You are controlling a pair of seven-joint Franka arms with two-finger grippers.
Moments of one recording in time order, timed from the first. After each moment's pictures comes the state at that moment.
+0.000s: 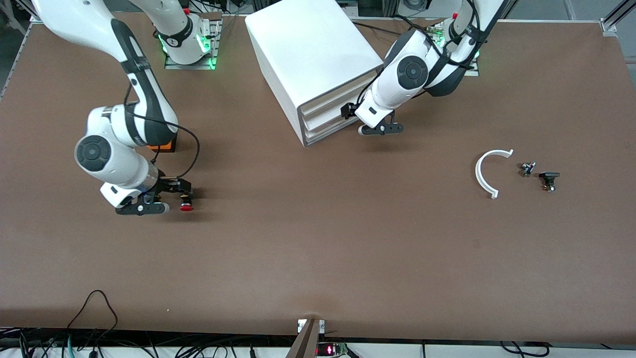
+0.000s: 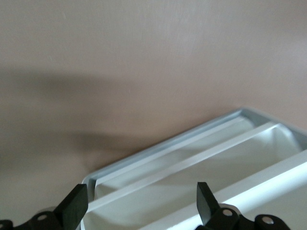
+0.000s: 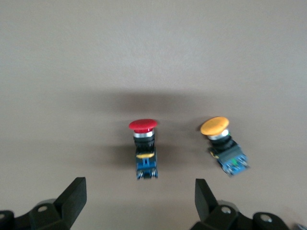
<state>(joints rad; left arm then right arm) -0.13 0.16 -0.56 -2.23 -0.34 2.36 -0.63 0.16 0.40 -0.02 -1.80 -0.02 2.15 0.12</state>
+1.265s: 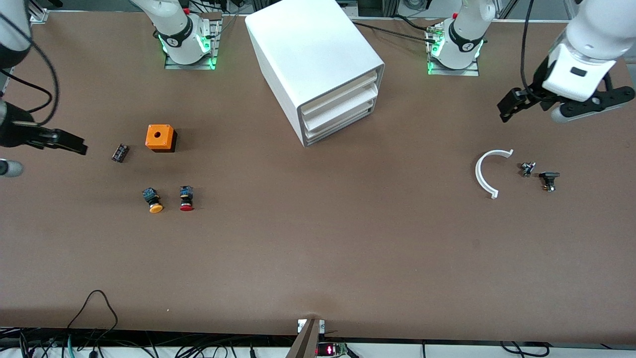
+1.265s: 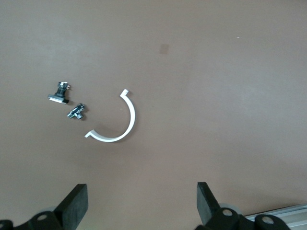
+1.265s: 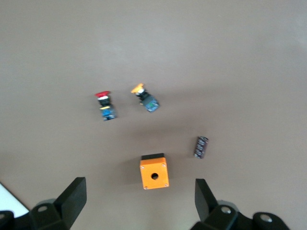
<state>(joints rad) 0.10 -0.15 -0.24 -1.82 0.04 1.67 -0.43 -0.02 0.20 -0.02 -1.43 -0.03 1.54 0.10</state>
